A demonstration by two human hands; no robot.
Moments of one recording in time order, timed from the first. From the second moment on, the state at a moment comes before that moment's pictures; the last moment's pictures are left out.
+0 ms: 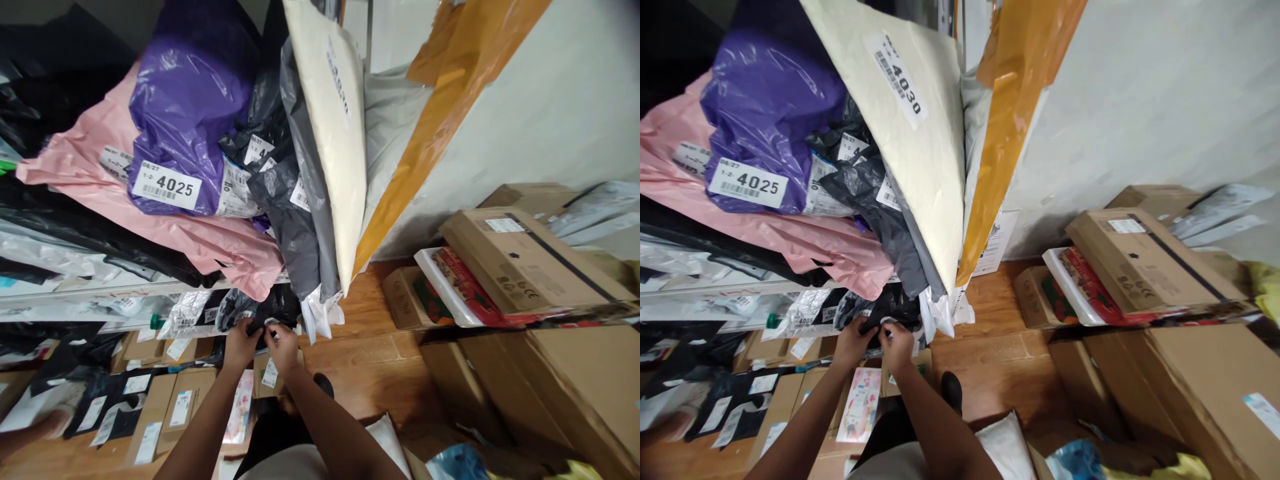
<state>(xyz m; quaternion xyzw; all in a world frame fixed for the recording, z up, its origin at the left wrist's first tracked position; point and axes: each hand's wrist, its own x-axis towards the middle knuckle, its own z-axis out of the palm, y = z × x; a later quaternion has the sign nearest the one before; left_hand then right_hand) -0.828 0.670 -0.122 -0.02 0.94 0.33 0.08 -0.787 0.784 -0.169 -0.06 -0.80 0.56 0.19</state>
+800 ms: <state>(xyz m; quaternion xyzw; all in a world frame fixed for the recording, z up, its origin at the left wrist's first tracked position) -0.825 0.681 -0.115 -0.04 0.95 0.31 0.05 -0.789 0.781 -0.166 -0.09 -0.81 0.55 0.18</state>
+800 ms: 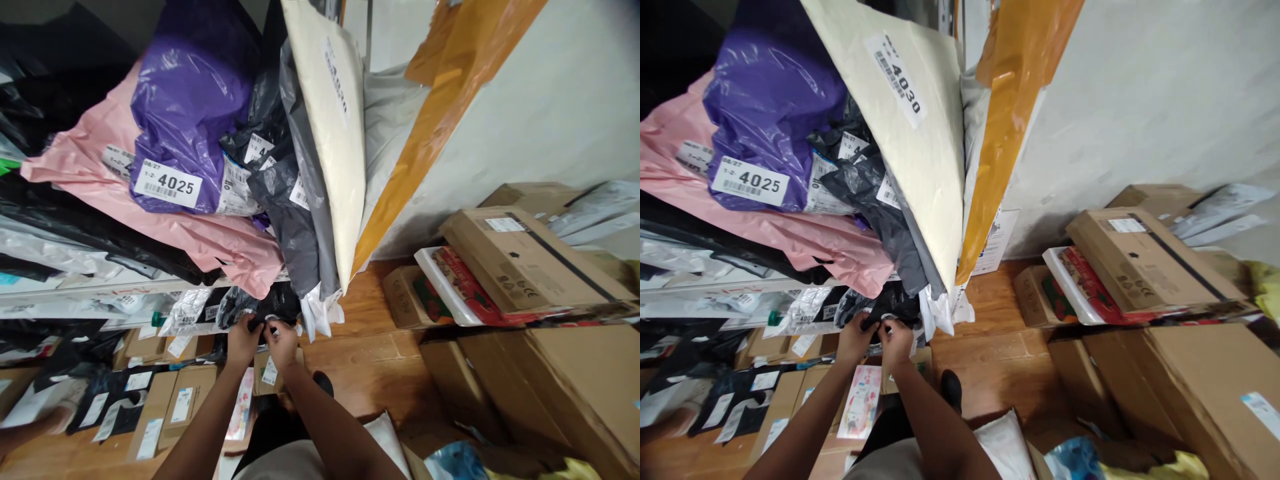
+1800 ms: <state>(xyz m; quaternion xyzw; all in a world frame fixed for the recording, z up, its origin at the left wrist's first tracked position) -0.823 0.680 -0.114 -0.04 0.95 0.31 0.04 -0.791 0.788 -0.165 -0.07 -0.80 0.57 0.16</state>
